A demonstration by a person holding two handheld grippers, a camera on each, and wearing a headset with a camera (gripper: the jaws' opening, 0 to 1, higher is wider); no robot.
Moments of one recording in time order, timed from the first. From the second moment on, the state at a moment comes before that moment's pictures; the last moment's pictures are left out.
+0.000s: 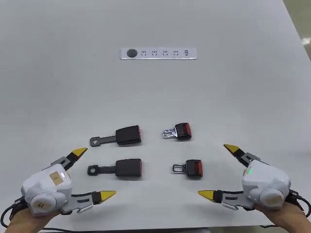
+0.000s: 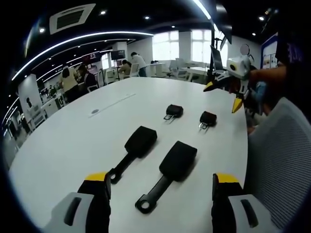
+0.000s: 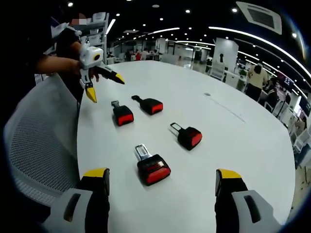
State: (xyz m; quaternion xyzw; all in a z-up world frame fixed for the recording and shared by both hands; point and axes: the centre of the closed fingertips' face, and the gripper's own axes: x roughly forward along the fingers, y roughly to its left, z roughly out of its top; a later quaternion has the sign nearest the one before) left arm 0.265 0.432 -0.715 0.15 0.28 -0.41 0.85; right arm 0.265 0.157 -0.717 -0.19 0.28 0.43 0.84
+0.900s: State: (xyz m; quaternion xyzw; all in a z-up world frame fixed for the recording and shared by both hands) left arm 0.273 0.410 -0.745 0.23 0.32 -0.49 0.78; right arm 0.266 0.170 -0.744 -0.27 0.29 0.51 0.76
